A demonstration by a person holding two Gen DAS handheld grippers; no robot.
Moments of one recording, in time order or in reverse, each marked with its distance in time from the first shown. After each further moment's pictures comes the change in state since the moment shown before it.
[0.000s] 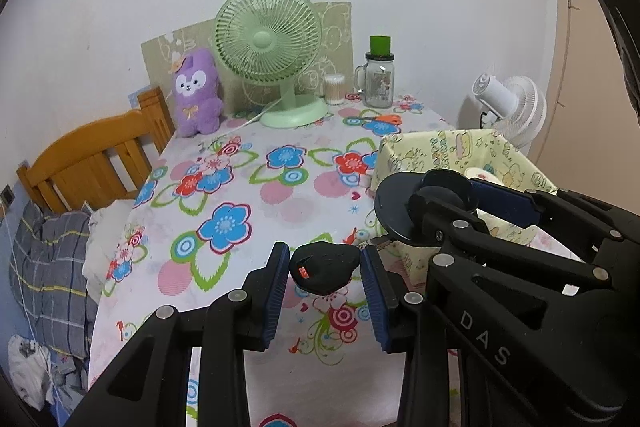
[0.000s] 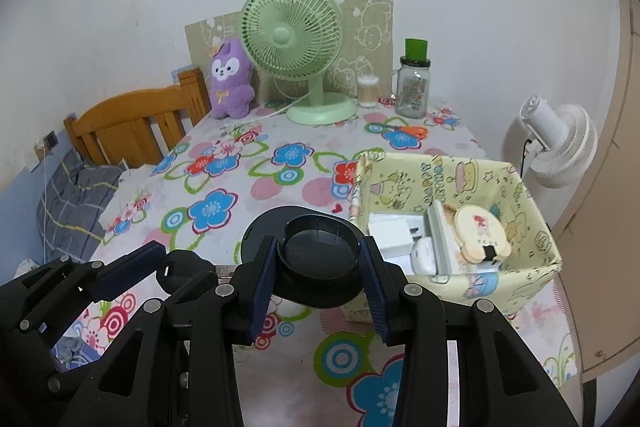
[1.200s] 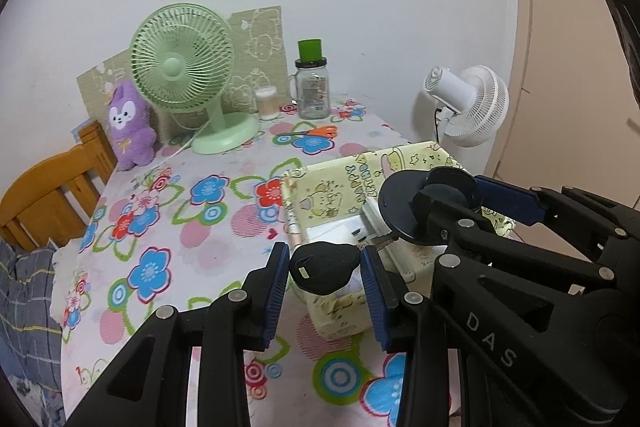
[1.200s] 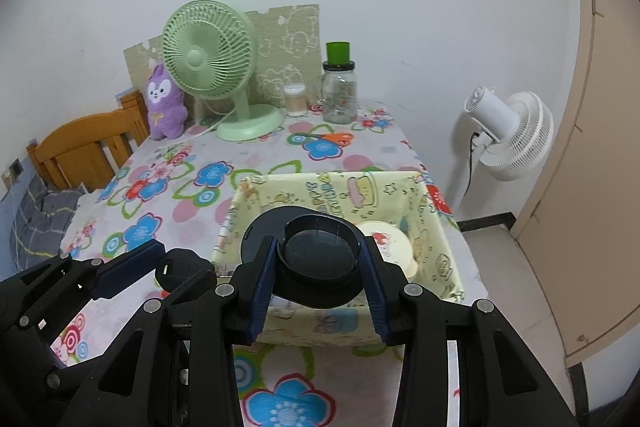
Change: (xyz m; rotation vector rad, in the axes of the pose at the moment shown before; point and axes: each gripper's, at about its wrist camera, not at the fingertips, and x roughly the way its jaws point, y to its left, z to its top) left arm 0.040 -0.083 0.043 0.093 0.008 -0.114; right arm 0.002 -0.097 0.017 0.080 0.001 -0.129
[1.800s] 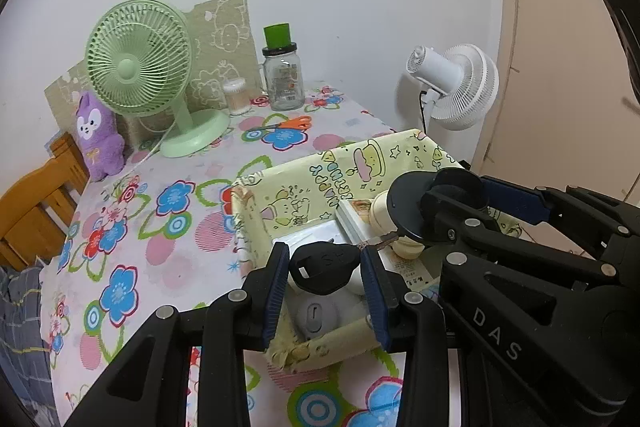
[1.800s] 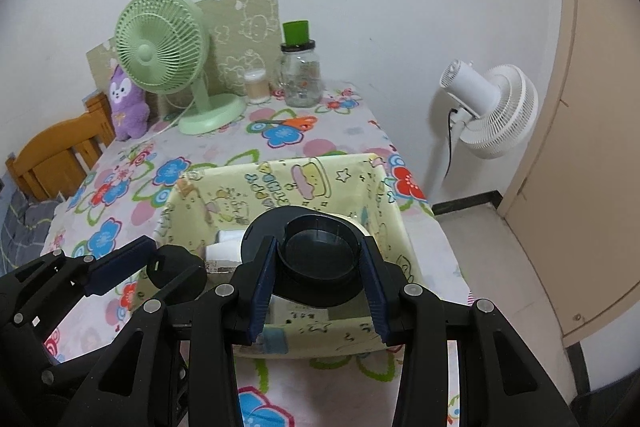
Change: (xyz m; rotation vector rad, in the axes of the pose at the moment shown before) left arm 0.044 -0.023 0.013 0.063 0.048 -0.037; right arm 0.035 -0.040 0.001 0.067 0.056 -0.056
